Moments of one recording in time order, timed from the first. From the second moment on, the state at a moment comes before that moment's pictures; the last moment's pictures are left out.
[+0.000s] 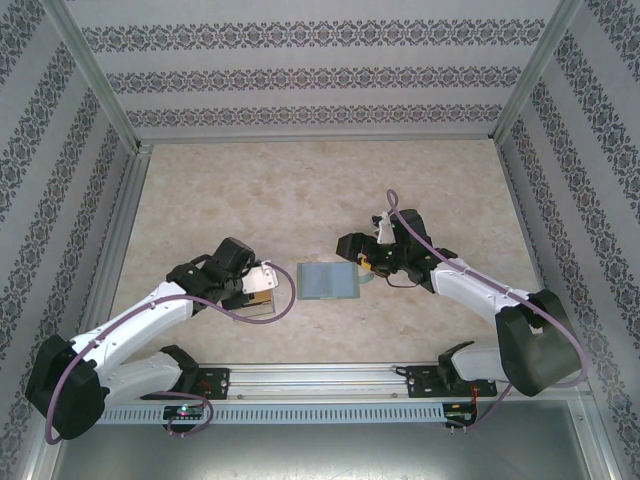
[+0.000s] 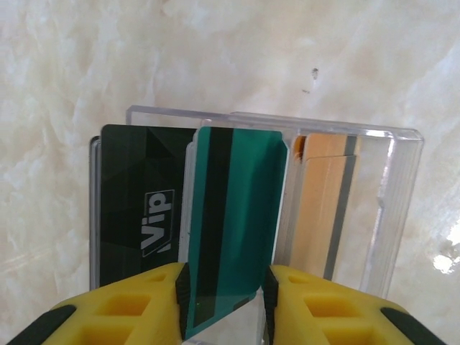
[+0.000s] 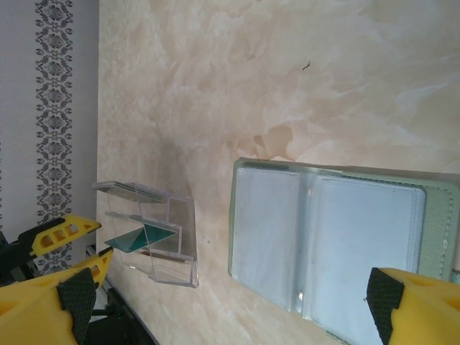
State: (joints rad) left arm -0.58 1.07 0.68 -0.68 -0.12 0.73; right arm 0.42 1.32 0.64 -0.04 -0.58 0.80
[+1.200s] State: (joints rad) left arm -0.58 1.11 1.04 -0.70 -0.04 0.11; right arm 0.46 1.35 0.65 -0.16 -0.47 0.73
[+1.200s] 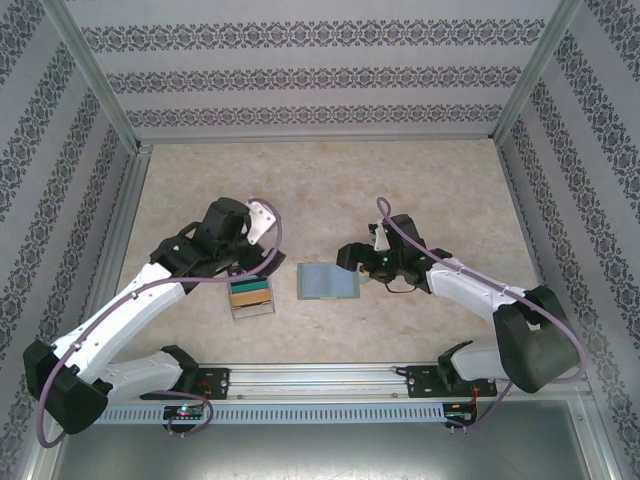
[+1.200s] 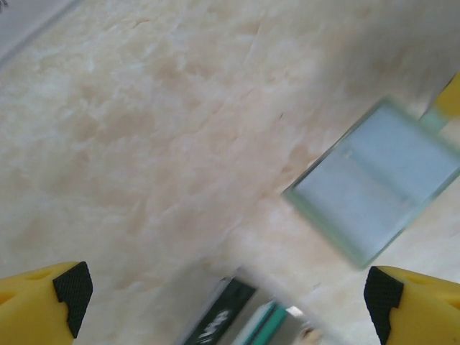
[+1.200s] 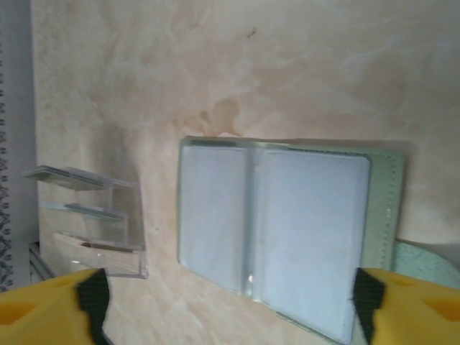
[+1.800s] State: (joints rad) left arm -0.59 1.42 0.95 -0.49 0.21 -0.75; right arm 0.54 1.48 0.69 -0.29 -0.29 0.67
